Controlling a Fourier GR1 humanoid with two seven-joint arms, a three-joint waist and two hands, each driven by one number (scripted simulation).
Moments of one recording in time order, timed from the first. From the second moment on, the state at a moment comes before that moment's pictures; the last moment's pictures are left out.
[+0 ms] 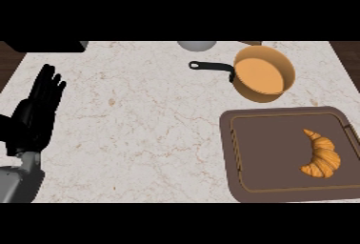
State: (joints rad) left arm -0.19 0.45 -0.10 -1.58 0.34 0.32 0.11; right arm -0.13 -0.90 -0.21 -1.03 -0.04 0.41 -0.68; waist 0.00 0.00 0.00
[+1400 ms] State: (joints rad) left arm -0.17 0.37 -0.03 -1.65 0.23 0.28 0.19; right arm -0.09 -0.77 0.03 -1.41 0.39 0.51 -0.15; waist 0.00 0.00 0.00
